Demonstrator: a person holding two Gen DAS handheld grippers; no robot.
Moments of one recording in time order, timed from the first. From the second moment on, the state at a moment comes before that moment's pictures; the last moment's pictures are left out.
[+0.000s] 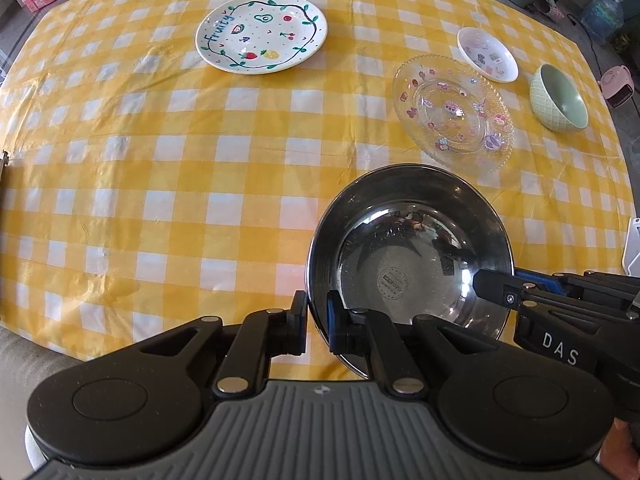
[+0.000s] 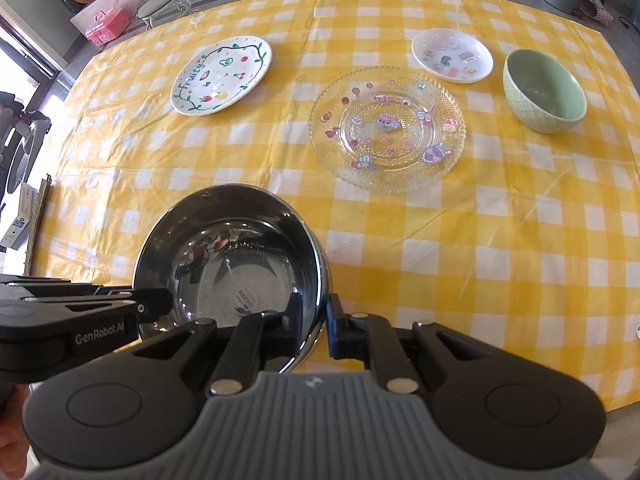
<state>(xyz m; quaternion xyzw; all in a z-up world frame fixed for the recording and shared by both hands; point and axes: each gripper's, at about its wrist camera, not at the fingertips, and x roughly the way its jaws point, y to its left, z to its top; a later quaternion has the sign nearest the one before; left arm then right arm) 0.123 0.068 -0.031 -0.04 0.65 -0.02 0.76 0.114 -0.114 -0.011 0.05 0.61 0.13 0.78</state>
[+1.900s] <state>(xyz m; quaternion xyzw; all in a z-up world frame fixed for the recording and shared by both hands) 0.171 -0.058 0.027 -0.01 0.55 -0.16 0.82 0.124 -0.292 0.006 0.18 0.51 0.01 0.84</state>
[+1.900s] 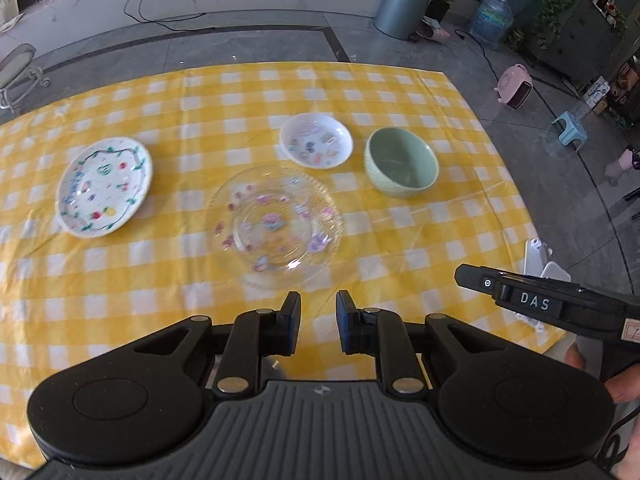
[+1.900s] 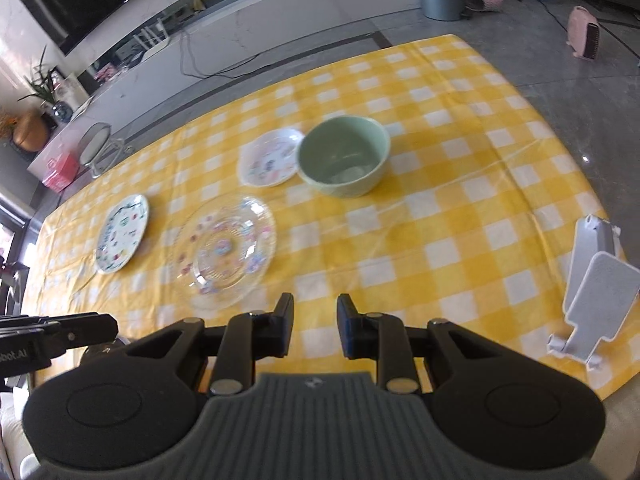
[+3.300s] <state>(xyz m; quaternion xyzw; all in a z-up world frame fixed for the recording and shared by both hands) 0.332 -0.171 -0.097 -0.05 0.58 -0.13 0.80 0.255 -0.352 -0.089 0.28 0.47 -0.05 0.83</state>
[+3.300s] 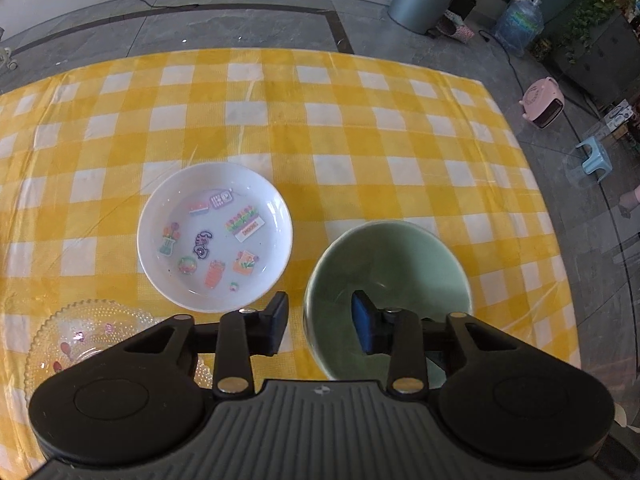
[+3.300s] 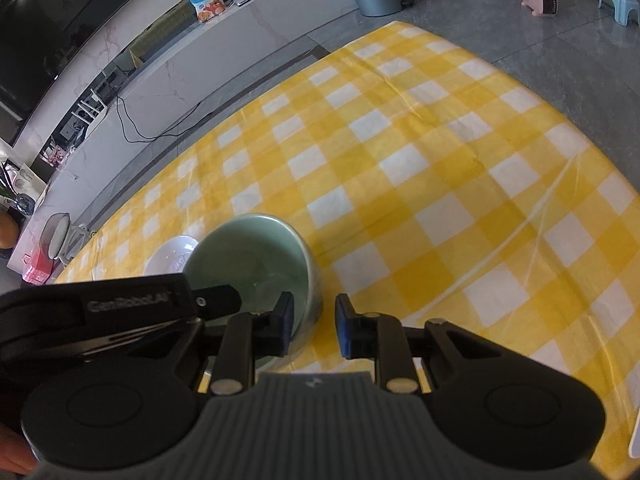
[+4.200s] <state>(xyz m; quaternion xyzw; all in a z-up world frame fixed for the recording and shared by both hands) 0.303 -0.175 -0.088 -0.05 0.57 -0.12 0.81 0.241 -0.360 -0.094 0.31 0.49 -0.05 0.81</state>
